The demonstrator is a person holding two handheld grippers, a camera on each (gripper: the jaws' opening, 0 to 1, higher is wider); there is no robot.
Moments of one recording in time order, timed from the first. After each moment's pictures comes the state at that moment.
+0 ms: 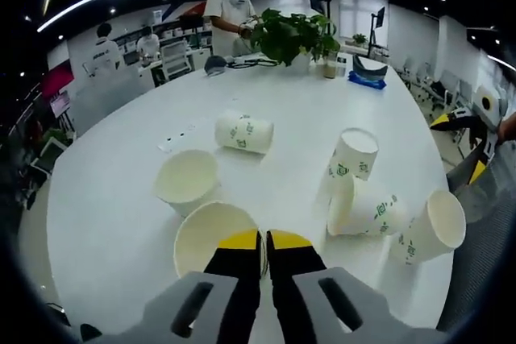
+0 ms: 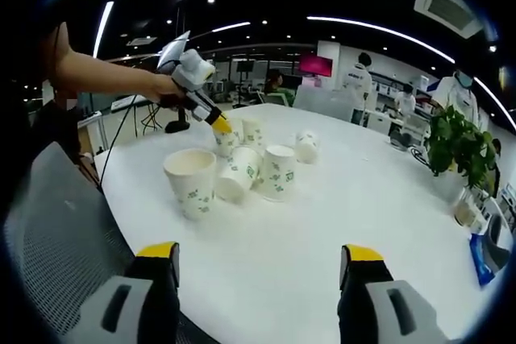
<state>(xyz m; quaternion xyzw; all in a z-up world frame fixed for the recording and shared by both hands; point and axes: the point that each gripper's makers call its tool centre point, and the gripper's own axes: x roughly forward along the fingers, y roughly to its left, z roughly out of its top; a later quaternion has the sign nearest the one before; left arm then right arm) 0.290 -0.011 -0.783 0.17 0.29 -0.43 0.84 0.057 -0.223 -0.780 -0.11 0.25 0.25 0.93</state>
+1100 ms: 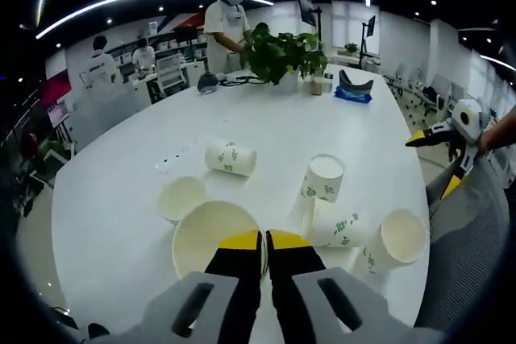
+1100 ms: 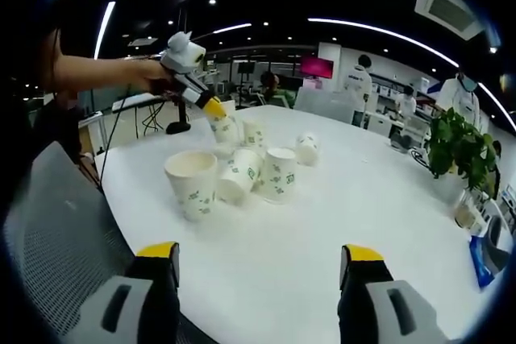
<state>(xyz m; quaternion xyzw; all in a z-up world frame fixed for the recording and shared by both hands) 0.254 -0.020 -0.728 0.15 0.26 -0.46 0.84 0.058 -0.222 -0.778 -0.11 0.24 0.26 0.93</state>
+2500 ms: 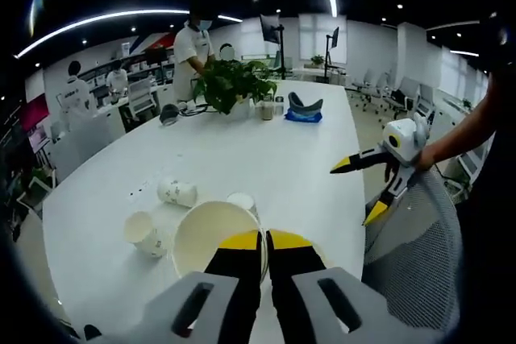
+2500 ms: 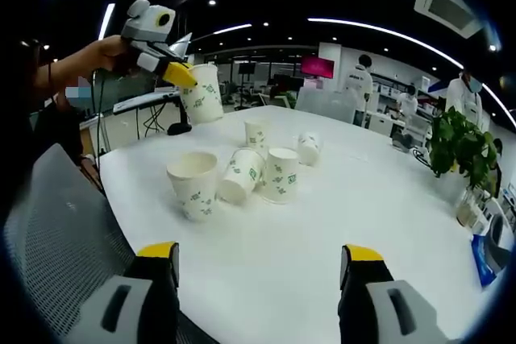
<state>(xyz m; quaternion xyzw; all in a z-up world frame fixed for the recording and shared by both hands) 0.139 -0.065 -0.659 0.15 0.22 -0.53 0.80 0.057 -0.220 -0.778 -0.10 0.24 0.26 0.93</state>
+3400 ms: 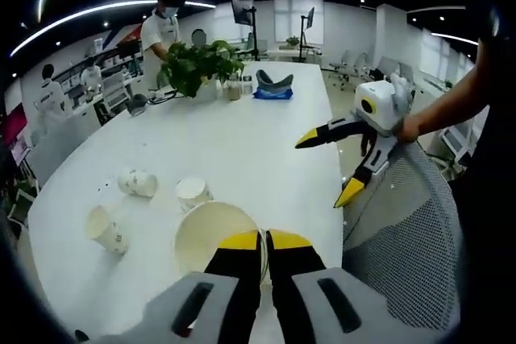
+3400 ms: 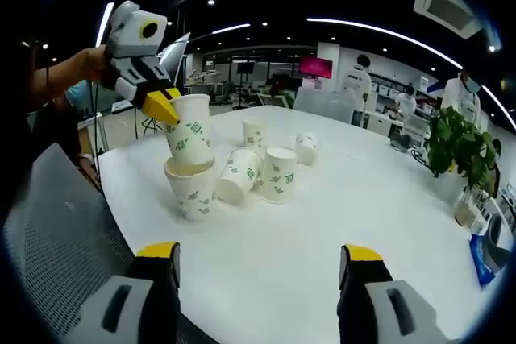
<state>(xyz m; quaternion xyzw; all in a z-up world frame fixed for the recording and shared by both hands) 0.097 -0.097 -0.713 0.19 0.25 -0.58 0.75 0.058 -0.223 -0.778 -0.10 0.24 0.25 0.93</state>
